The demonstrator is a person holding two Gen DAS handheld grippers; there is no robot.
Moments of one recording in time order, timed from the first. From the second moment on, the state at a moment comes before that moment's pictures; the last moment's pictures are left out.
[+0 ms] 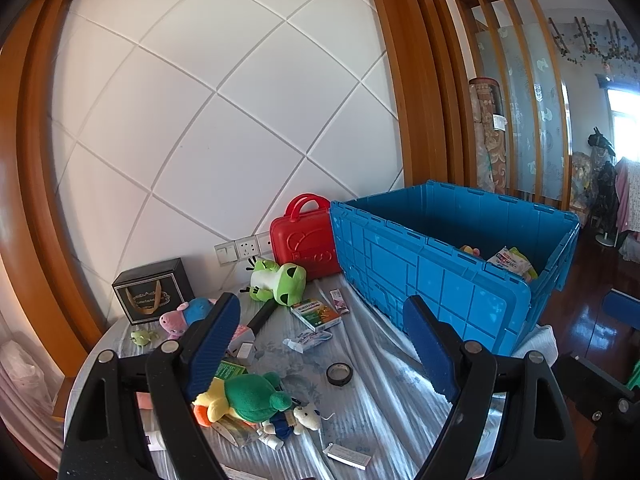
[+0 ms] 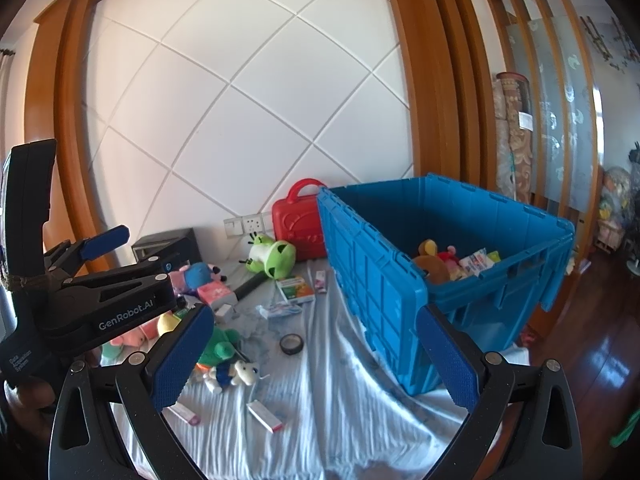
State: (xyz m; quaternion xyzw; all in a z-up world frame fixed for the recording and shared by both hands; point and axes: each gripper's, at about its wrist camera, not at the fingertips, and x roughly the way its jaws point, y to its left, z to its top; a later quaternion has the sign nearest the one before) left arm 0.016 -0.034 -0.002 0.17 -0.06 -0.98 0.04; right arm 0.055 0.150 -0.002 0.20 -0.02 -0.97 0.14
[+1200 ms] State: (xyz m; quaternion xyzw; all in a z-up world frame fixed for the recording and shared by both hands) left arm 0.011 -0.200 -0.169 0.31 -0.04 -0.94 0.14; right arm -0.032 0.029 -0.106 0.33 0.06 -0.90 0.27
